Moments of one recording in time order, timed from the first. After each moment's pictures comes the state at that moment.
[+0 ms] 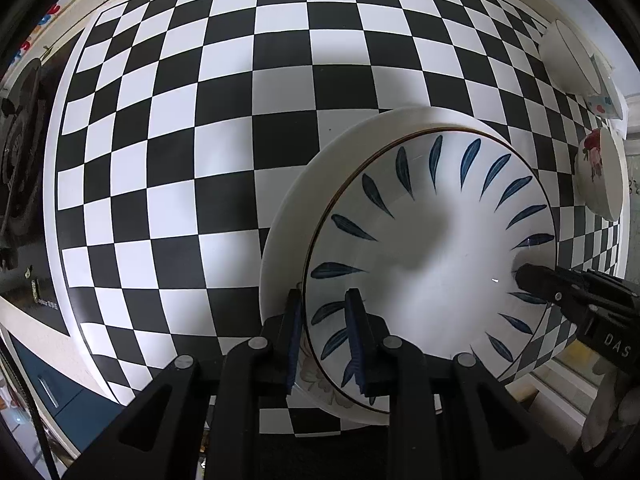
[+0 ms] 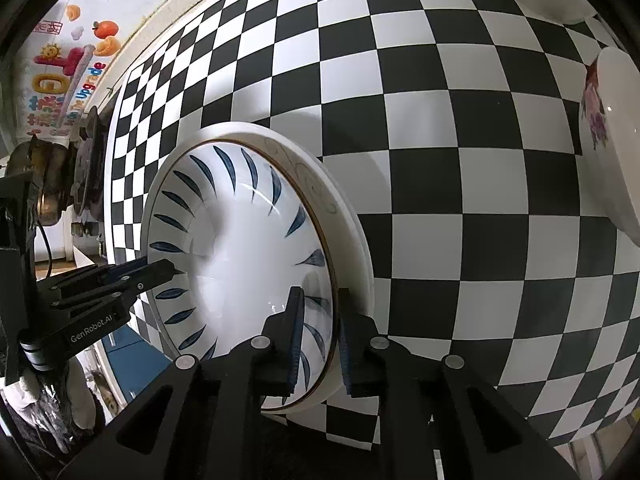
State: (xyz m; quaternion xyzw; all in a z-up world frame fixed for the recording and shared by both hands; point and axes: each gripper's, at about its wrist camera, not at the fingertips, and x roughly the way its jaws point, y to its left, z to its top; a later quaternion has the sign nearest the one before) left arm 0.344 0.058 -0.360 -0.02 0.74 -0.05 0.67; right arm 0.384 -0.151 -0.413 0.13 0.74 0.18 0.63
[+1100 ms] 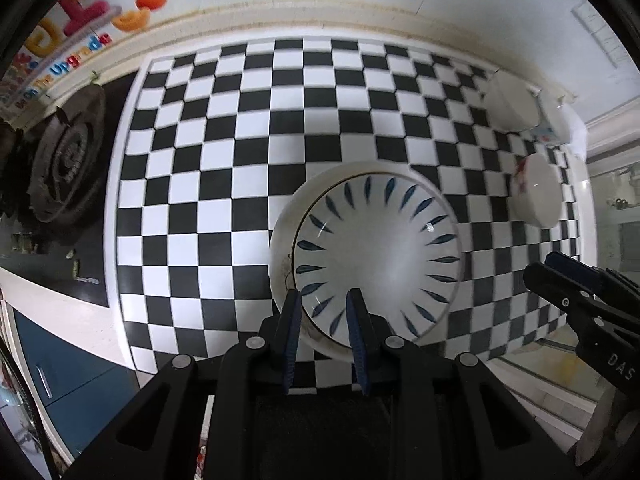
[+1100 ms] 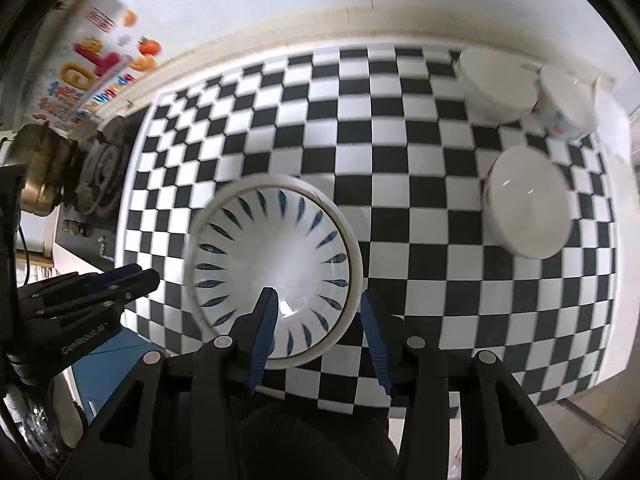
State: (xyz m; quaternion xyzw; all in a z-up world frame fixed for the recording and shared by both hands) left arm 0.306 0.063 -0.232 -0.03 0.68 -0.03 0.74; right arm 0.359 -0.158 -0.265 0.06 0.67 0.15 0.73
